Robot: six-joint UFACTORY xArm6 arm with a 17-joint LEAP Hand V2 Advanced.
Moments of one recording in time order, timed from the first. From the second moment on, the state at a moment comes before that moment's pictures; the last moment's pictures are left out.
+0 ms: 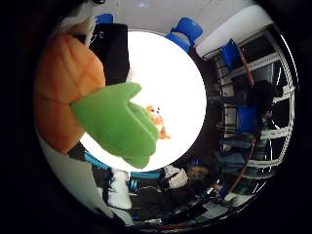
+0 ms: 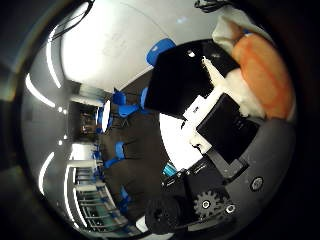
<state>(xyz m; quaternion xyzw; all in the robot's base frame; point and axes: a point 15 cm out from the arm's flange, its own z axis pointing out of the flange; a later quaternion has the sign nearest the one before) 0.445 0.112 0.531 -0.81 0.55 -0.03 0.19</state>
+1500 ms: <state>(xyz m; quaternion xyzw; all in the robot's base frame) 0.486 0.177 0.480 -0.83 0.52 0.00 0.19</state>
